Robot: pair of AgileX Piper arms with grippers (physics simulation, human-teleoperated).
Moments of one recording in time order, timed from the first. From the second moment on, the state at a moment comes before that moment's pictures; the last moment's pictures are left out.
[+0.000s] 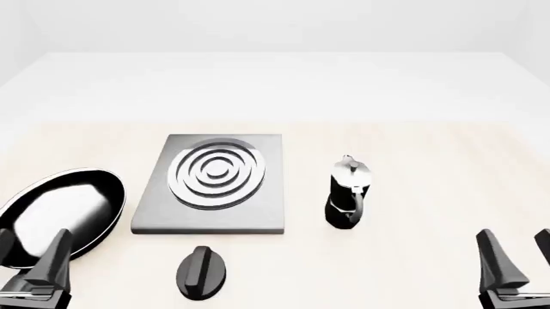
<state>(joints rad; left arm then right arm) 0.00 0.00 0.00 0.00 0.00 0.00 0.00 0.00 0.00 0.00</state>
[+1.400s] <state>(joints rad) -0.27 0.96 -0.34 0.14 0.22 0.04 0.01 0.00 0.01 0.01</state>
